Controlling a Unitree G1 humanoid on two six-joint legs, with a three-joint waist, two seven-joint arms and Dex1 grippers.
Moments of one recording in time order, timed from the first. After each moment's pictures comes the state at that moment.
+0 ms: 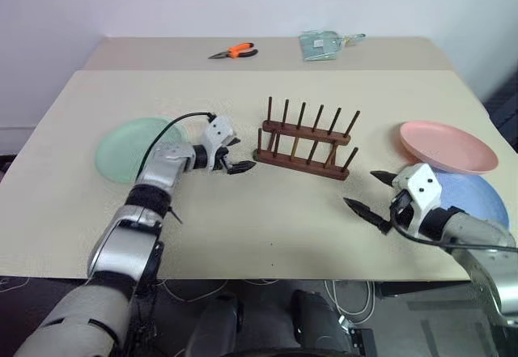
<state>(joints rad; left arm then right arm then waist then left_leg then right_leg) -0.99 0.29 -0.21 1.06 -0.03 -0.05 -0.96 0.17 -0.68 -0.25 -0.51 0.36 0.49 0.64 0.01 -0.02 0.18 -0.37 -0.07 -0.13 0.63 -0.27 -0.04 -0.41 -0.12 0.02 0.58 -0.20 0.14</state>
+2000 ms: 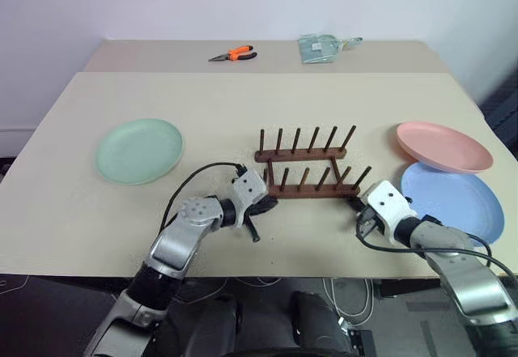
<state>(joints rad) -0.35 0.26 -0.31 -0.08 -0.03 0.52 -0.69 0.00 -0.66 0.02 -0.29 0.04 0.44 0.52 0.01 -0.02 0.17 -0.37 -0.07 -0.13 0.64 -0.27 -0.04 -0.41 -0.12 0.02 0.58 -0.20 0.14</state>
